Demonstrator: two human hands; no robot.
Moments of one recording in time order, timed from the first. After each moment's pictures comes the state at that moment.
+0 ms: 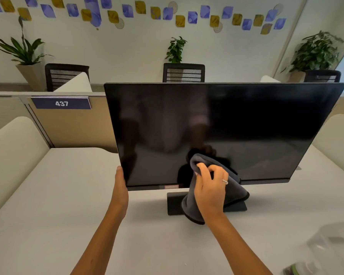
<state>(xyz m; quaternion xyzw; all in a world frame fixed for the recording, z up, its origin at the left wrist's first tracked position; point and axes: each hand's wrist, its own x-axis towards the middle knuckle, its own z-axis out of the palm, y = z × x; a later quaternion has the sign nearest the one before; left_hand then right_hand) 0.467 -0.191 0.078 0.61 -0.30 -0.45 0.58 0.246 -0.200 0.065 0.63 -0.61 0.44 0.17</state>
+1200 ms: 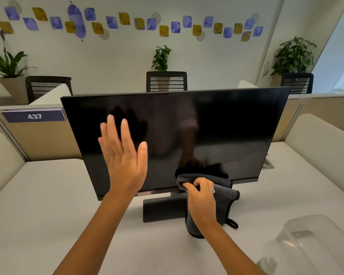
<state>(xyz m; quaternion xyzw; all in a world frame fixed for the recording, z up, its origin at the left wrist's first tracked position) 0.366 -0.203 0.181 0.59 -0.63 0.16 0.48 0.172 -0.184 0.049 0.69 -0.61 0.38 0.09</state>
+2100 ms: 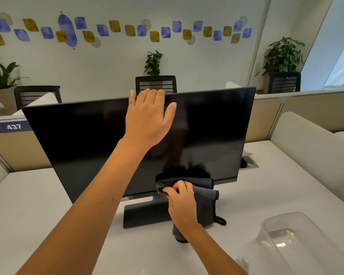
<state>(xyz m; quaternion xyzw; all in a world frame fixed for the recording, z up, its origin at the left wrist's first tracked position) 0.254 -0.246 0.285 0.56 -0.74 0.21 0.32 0.156 -0.185 0.050 0.70 -0.58 0.41 0.05</state>
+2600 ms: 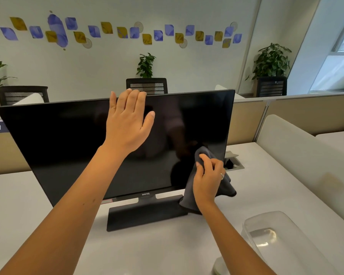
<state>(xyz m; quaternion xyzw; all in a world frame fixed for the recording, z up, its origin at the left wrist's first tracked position) 0.256 -0.251 0.268 0.54 -0.73 0.26 0.31 0.060 -0.218 0.101 0.47 -0.67 0.57 0.02</state>
